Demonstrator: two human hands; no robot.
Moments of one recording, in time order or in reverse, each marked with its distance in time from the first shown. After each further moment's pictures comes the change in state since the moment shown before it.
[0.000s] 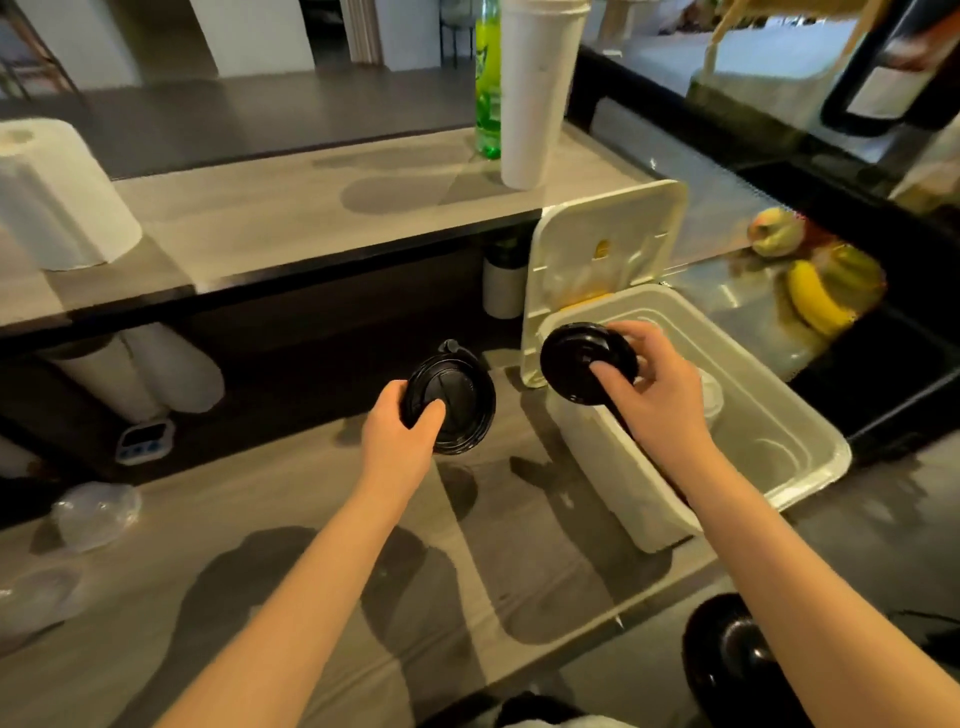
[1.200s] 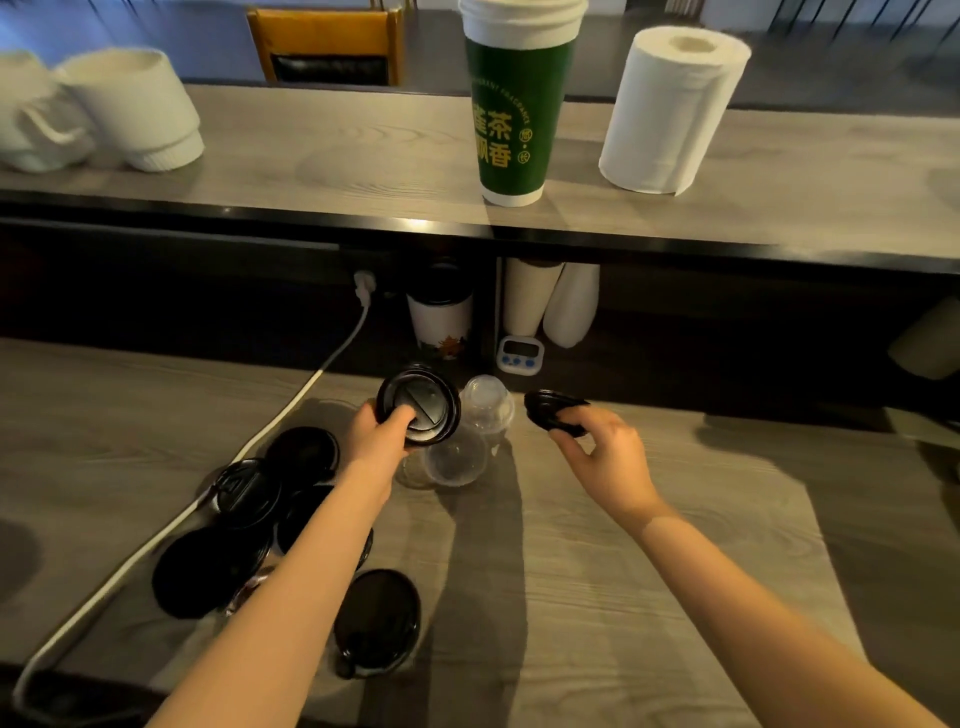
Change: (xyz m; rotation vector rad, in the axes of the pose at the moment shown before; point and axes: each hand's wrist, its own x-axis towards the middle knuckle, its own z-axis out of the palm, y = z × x) left_hand -0.001 -0.222 -0.393 -0.409 0.597 -0.537; right_hand -0.117 -0.163 0.414 -0.107 -0.529 -0.359
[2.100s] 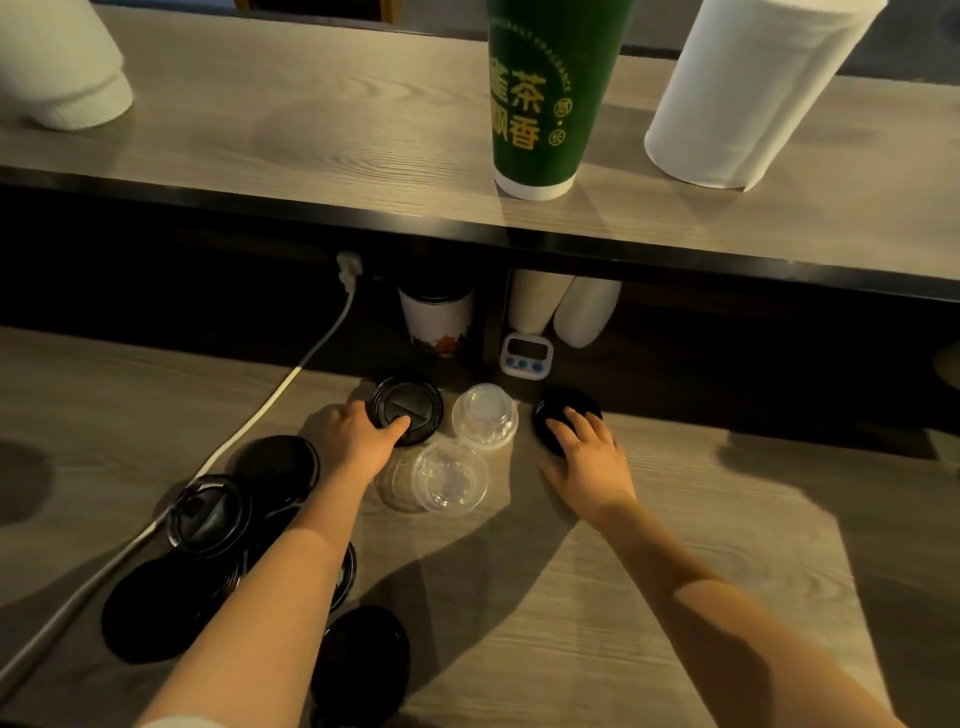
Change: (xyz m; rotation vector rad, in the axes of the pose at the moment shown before) left_hand 0.095 -0.026 0.002 1.013 0.046 -0.005; right_hand 0.037 0.052 0.066 -0.397 -0.528 0.238
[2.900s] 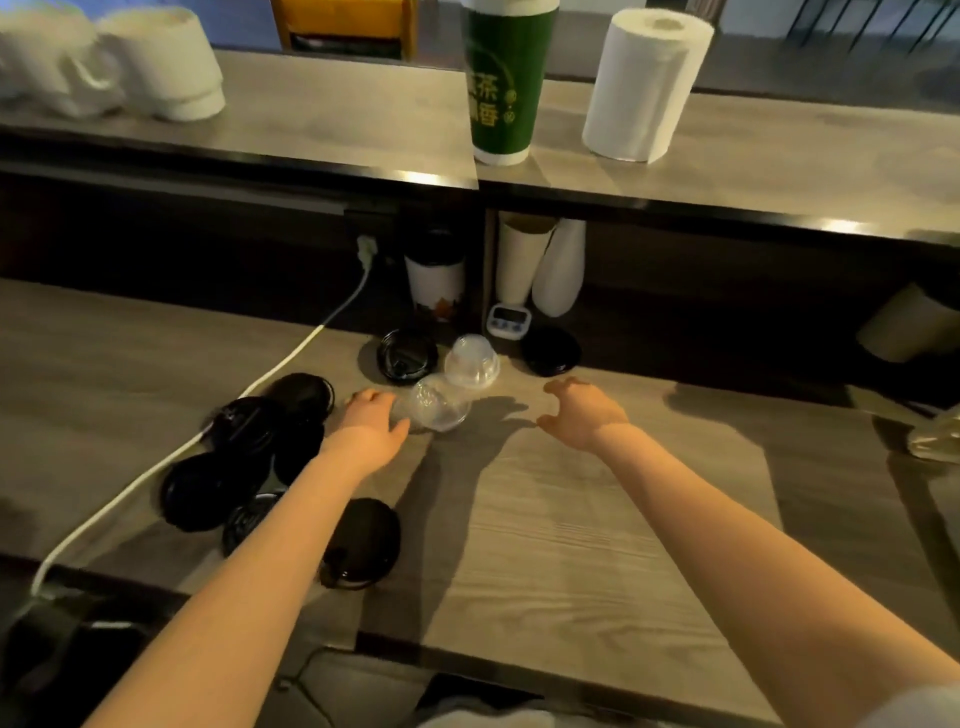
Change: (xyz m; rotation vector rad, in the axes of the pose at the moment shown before) left_hand -0.135 -0.024 -0.024 0.379 -0.082 0.324; right_hand -0.077 -0.007 -0.069 0.011 -0.174 -0.027
